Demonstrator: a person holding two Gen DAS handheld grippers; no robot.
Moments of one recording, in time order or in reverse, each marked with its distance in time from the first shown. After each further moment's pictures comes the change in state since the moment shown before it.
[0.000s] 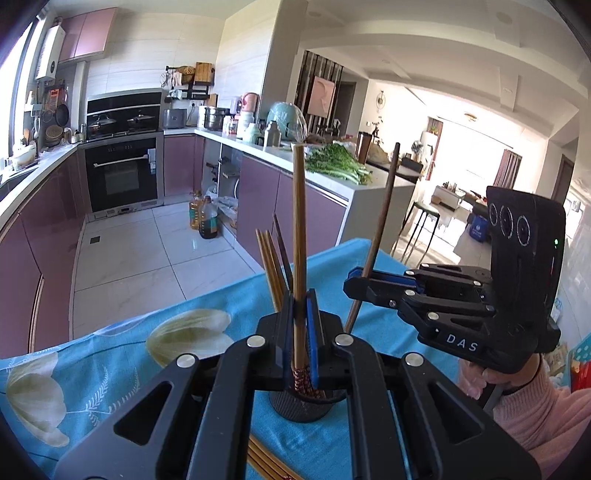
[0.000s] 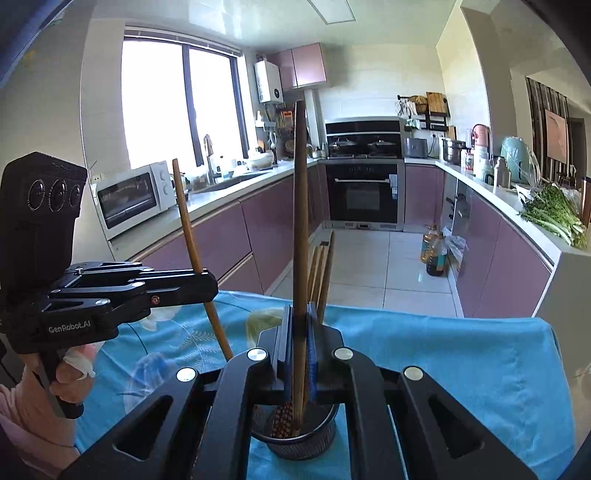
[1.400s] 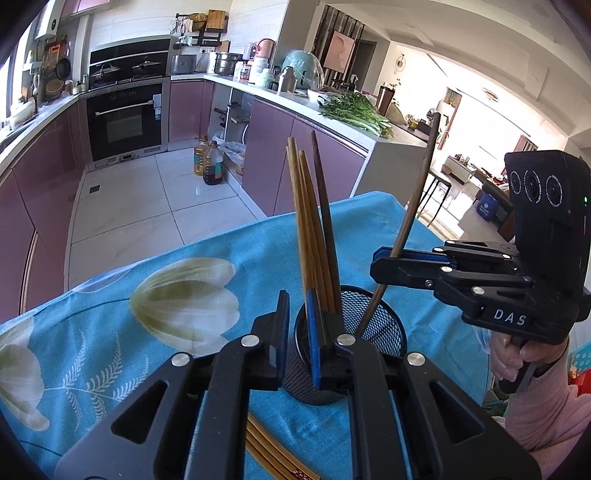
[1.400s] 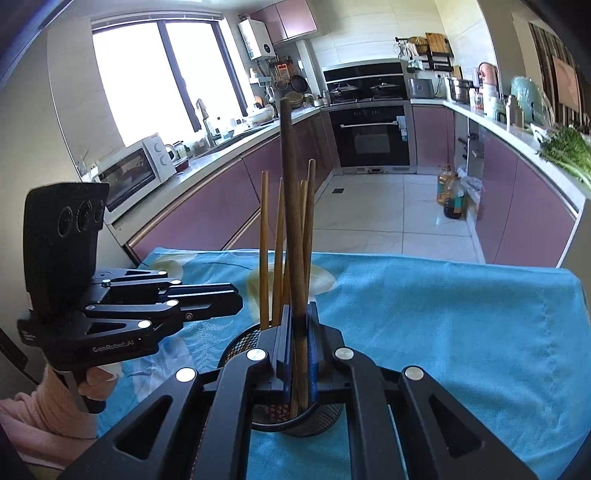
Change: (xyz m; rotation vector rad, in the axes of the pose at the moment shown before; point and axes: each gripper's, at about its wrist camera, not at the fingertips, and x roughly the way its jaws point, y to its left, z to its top) left arm 0.074 0.045 -0.017 -0.084 0.195 0.011; right arm 0.032 -0.027 -0.001 0.120 0.205 0.105
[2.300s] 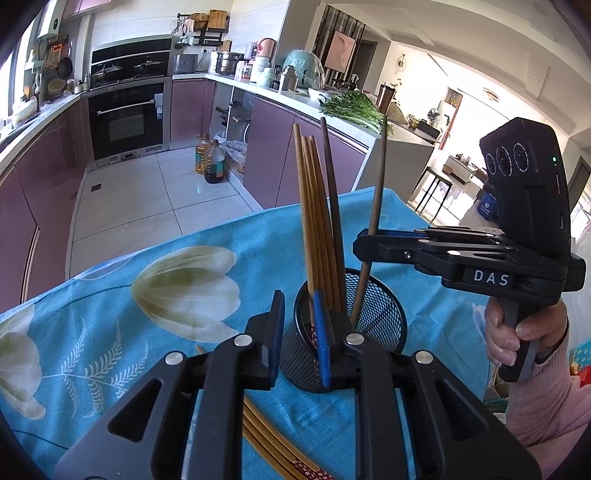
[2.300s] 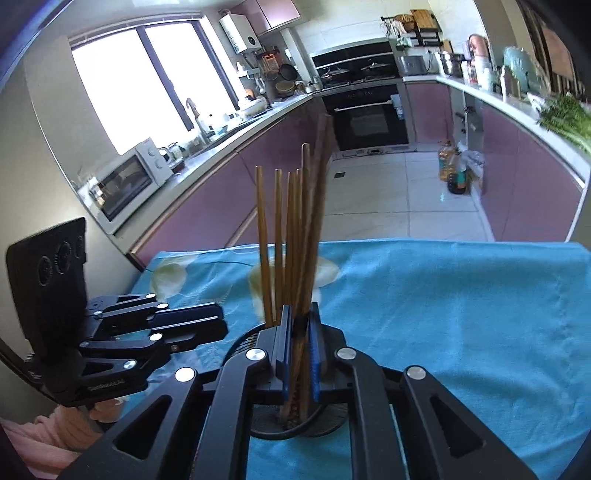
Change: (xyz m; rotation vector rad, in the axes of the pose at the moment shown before) left arm -0.003 0.001 -0.016 -0.004 0.000 0.004; right arm 0.017 -0.006 0.009 0.065 0.018 -0.018
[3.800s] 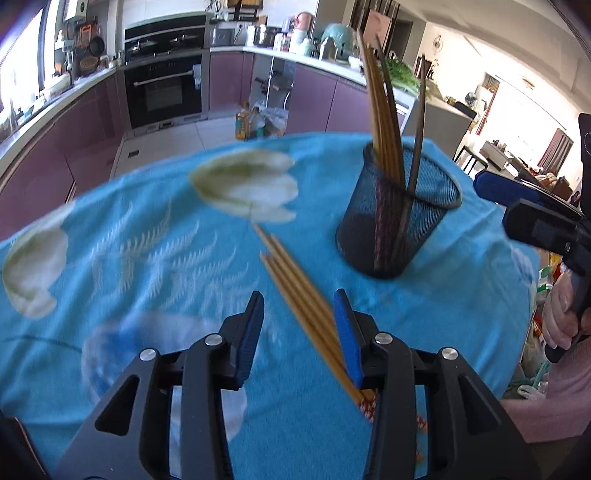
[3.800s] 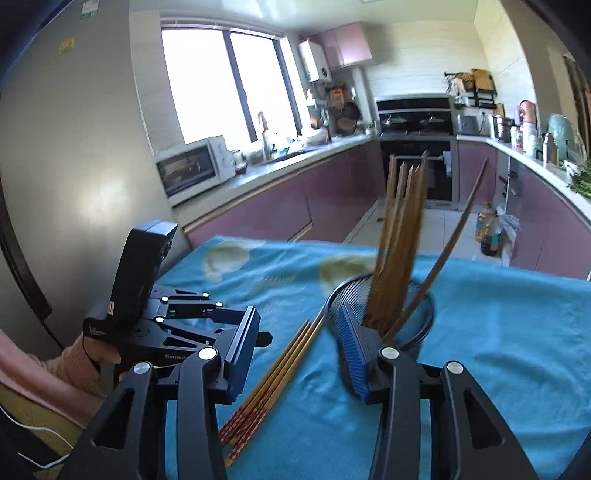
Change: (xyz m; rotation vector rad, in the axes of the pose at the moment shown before) left arm -0.011 0.025 -0.105 -0.058 0.114 0.151; right arm -0.033 0.068 -0.089 -0.229 -0.087 0.146
